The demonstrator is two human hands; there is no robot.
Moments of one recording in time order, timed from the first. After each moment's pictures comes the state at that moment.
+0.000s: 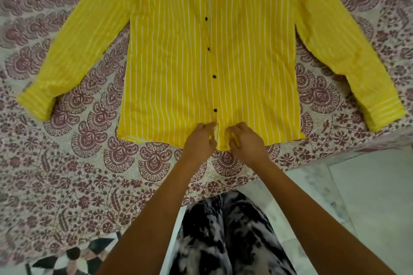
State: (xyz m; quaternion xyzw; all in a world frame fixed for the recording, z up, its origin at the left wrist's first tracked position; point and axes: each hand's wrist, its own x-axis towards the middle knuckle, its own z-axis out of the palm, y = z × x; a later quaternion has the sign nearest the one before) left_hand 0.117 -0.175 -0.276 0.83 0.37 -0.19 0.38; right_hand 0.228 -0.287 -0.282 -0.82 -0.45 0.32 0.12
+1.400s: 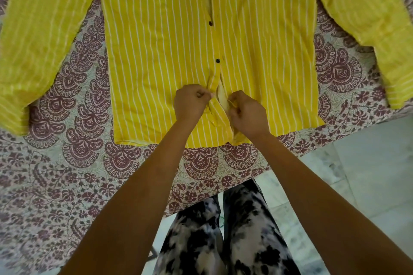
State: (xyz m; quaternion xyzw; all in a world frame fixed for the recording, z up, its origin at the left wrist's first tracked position) left_hand 0.158 -0.090 -0.304 0.74 0.49 -0.06 0.45; right_hand 0.236 -0.224 -0.300 -0.88 -0.32 0.29 0.22
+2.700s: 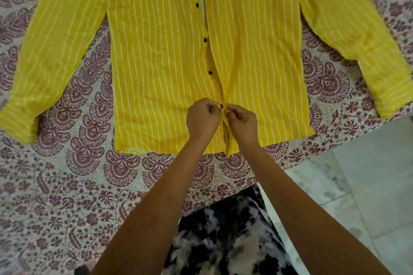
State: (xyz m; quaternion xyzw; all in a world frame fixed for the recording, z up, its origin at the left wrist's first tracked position) left_hand 0.177 -0.130 -0.268 0.72 0.53 -0.04 0.45; right_hand 0.224 -0.216 -0.287 -0.79 0.02 0.36 0.49
